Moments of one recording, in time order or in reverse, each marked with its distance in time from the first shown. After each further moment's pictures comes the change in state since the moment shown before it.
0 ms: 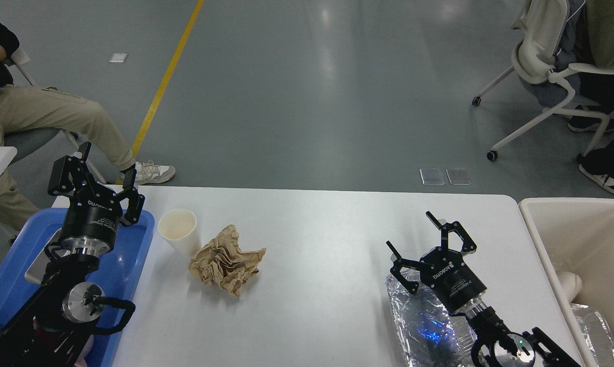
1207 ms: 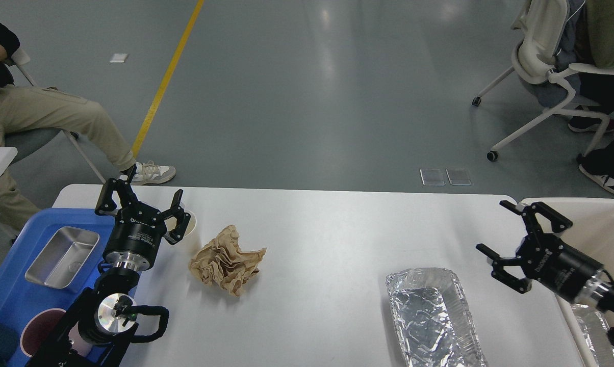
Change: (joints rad) left arm 0.049 -0.209 -0.087 -0.010 -0.047 -0.089 0.181; right arm -0.143 -0.556 0.070 0.357 -0.279 -0.129 -0.016
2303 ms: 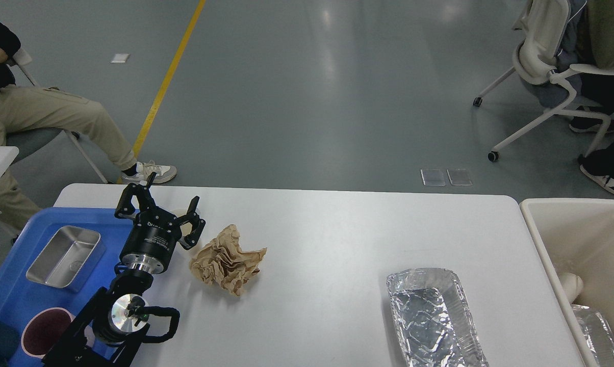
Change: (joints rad) left arm -0.049 -0.024 0.024 0.112 0.000 -0.057 0.026; right arm -0.603 -0.541 0.388 0.053 -0.262 -0.062 -0.028
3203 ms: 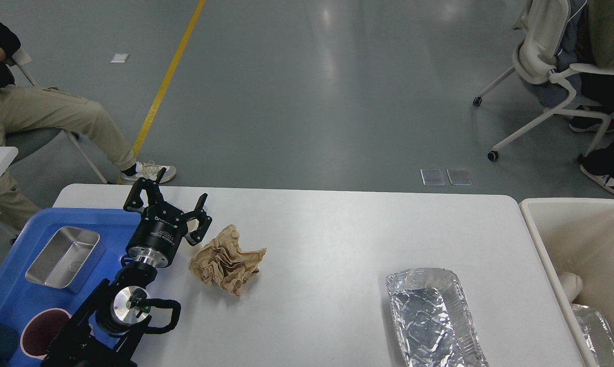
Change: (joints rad) left arm -0.046 -0.004 0.000 0.059 -0.001 -0.044 0.033; right arm 0.024 -0.012 0.082 -0.044 0.085 -0.179 0.005
